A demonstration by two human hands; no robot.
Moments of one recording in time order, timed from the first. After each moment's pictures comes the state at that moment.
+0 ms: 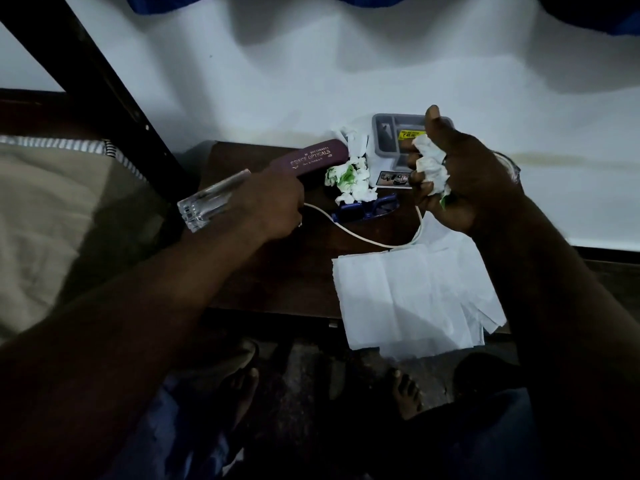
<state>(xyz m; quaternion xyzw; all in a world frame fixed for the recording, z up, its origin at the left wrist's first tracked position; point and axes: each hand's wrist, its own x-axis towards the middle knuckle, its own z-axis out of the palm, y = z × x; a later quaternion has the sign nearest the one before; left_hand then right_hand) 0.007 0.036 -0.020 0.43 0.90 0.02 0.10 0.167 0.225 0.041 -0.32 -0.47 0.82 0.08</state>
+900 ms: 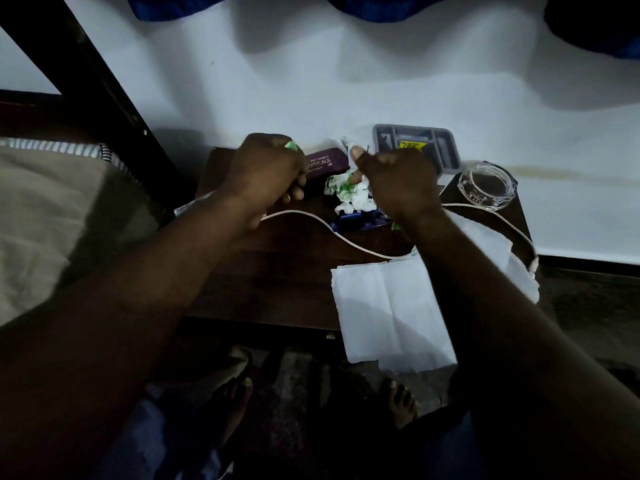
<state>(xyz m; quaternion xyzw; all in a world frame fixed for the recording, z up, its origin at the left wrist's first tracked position) 0.005 0.047 0.023 0.16 0.79 0.54 0.24 0.116 0.202 0.001 -0.35 -0.83 0.40 0.17</state>
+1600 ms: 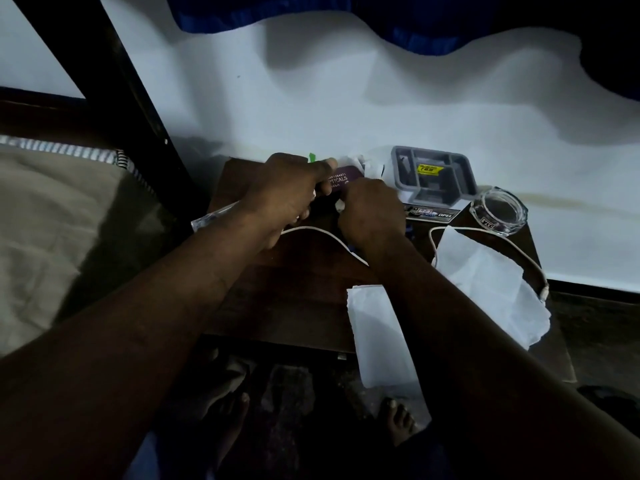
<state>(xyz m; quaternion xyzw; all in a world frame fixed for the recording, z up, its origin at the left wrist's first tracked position) -0.007 0.042 0.021 0.12 0.77 0.56 0.27 0.063 0.166 -0.034 -0.30 -0.95 0.05 0.05</state>
